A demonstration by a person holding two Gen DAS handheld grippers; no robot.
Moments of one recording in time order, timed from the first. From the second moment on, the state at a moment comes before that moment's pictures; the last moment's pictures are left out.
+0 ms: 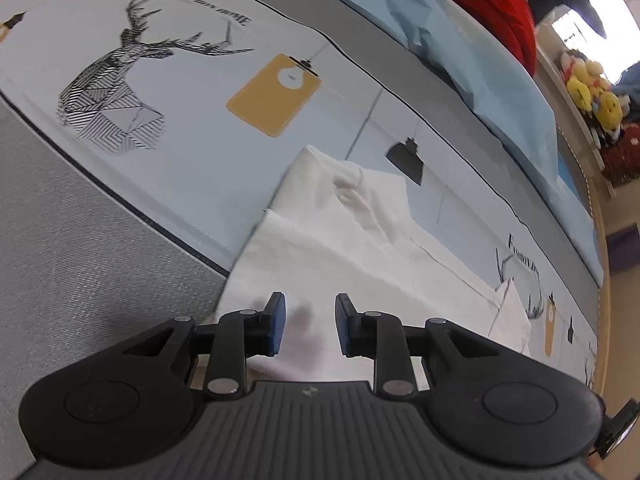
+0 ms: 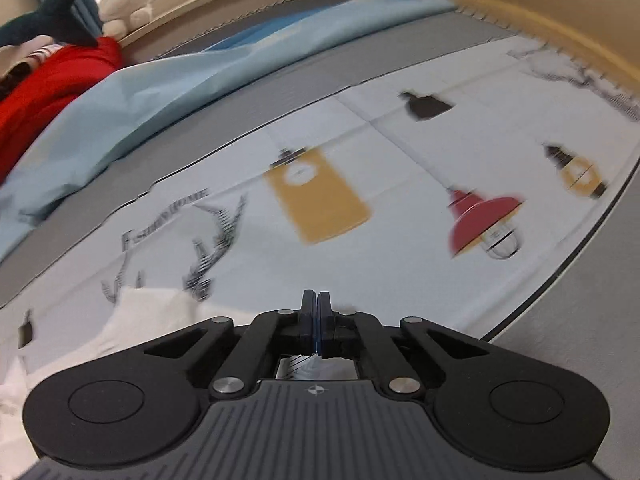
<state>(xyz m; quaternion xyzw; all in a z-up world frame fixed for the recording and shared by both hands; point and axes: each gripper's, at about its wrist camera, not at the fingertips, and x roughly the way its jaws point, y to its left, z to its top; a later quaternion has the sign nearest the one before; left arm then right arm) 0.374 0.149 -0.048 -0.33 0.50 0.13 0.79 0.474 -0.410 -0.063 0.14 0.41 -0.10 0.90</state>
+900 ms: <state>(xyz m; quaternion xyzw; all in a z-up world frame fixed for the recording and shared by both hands) 0.269 0.122 -0.027 -0.18 0.56 0.02 0.81 0.266 -0.384 0.032 0.05 0.41 0.04 0.91</state>
